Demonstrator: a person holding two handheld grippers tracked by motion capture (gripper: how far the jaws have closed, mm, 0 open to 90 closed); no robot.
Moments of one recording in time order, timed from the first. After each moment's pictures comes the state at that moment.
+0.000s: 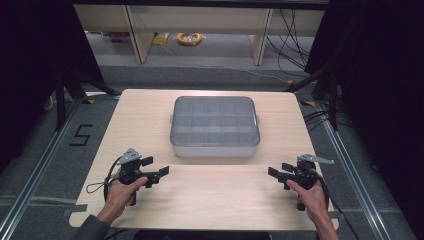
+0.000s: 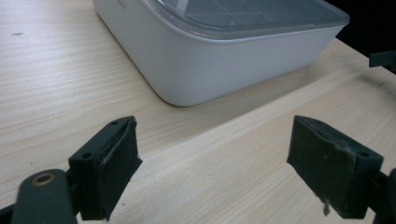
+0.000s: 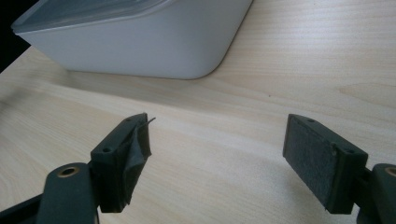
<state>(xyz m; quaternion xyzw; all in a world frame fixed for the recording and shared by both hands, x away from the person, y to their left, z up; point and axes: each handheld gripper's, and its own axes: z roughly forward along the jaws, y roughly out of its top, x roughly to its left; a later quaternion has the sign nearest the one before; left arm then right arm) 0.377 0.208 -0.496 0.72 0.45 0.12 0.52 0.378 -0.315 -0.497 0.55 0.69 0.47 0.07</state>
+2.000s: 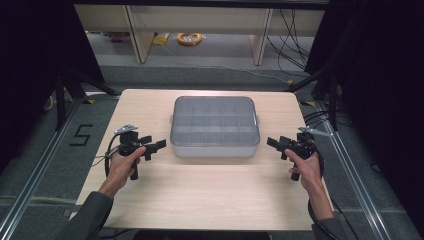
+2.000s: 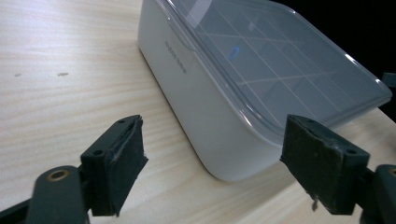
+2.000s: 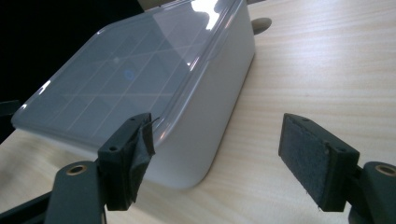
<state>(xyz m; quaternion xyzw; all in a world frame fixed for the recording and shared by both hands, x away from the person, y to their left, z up) 0.451 0.223 -0.474 0.68 0.51 0.10 0.52 0.455 -0.317 -0.464 0.54 0.66 0.51 0.09</state>
